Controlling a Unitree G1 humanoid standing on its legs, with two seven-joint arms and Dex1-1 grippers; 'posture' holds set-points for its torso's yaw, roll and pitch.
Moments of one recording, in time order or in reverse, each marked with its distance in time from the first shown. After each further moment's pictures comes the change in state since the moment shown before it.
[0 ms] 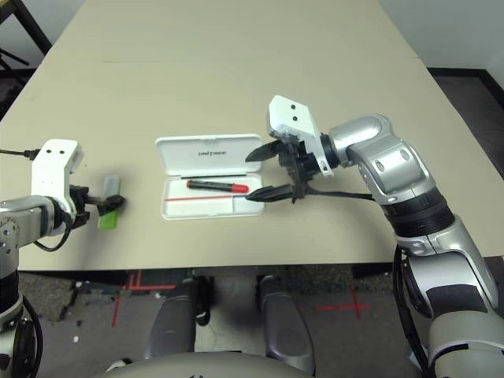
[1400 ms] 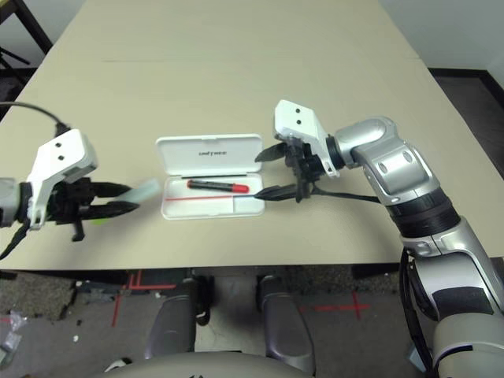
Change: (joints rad) left arm -0.023 0.434 -0.330 -0.047 -0.104 -0.754 -0.752; right arm 0.017 -0.035 0.013 0.051 -0.043 -0.040 -0.014
